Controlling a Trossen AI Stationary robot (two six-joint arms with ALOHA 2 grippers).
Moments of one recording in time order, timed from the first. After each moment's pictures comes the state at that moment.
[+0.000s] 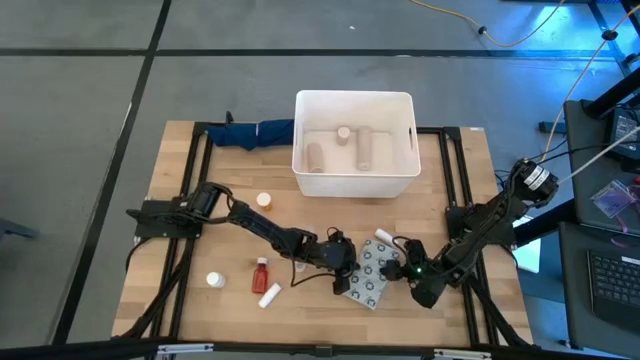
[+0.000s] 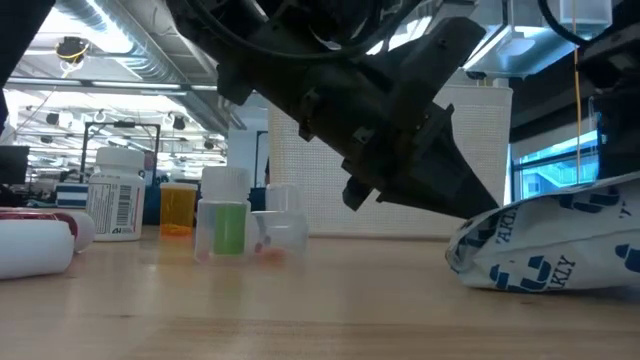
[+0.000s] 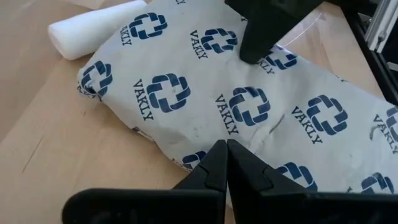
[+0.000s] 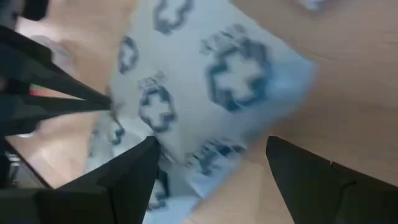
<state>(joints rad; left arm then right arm) -0.27 2.18 1.32 0.27 -0.16 -0.45 0.82 1.50 0.61 -0.24 0.54 2.21</state>
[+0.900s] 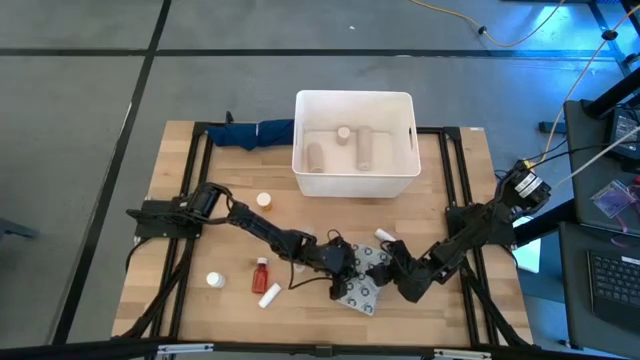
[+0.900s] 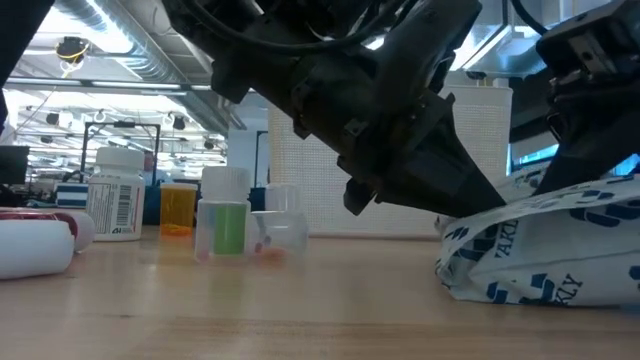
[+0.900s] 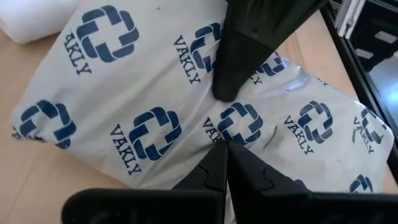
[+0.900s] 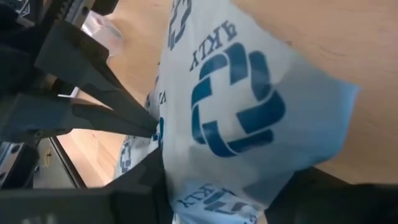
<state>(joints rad) -0.27 2.19 1.32 0.27 -0.08 -0.45 0.72 1.61 0.61 0.09 0.54 1.87</state>
